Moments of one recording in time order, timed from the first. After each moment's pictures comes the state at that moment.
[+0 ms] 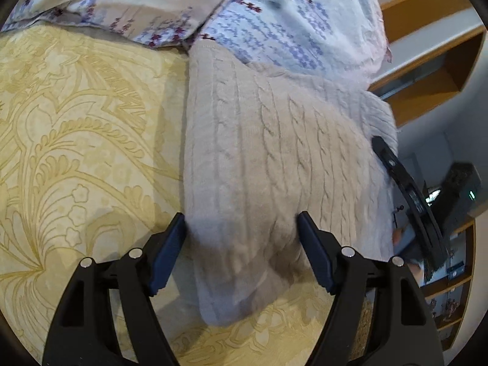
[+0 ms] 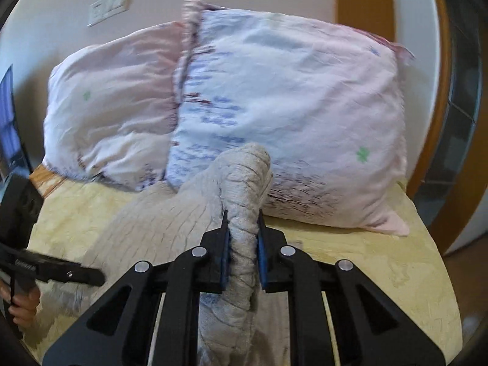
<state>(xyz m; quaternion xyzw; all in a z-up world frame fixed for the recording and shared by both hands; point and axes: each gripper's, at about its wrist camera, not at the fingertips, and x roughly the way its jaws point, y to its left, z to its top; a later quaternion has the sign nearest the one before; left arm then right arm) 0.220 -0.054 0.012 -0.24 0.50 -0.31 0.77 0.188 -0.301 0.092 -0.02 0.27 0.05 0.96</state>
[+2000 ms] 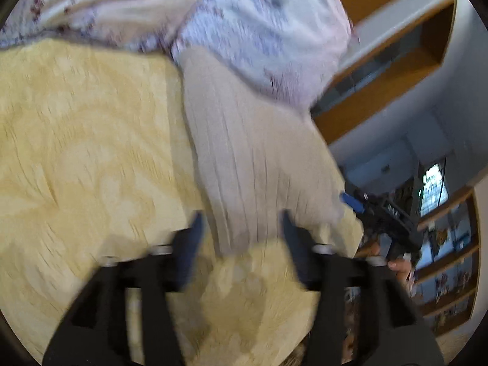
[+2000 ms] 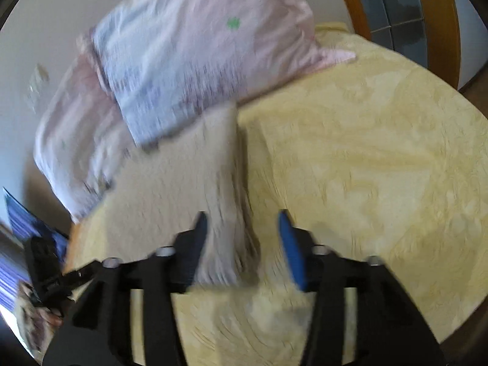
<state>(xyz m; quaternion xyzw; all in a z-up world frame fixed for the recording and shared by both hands) 0.173 -0.035 0.034 -0.22 0.47 -0.33 0.79 0.103 -0.419 0.034 0.30 0.37 0.04 0.88</state>
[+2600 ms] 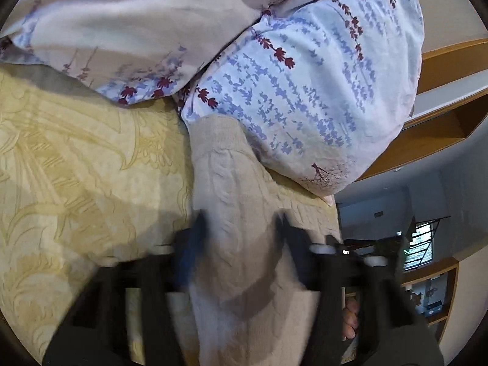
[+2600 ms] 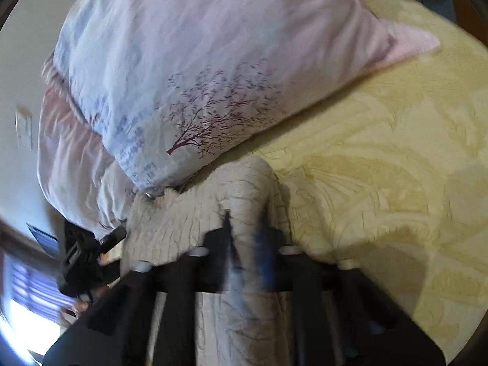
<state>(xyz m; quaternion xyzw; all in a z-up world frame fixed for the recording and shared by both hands) 0.328 -0.064 0.006 -0.32 0.50 -0.27 0.76 0.233 -0.409 0.018 0.32 0.41 0.10 0.85</state>
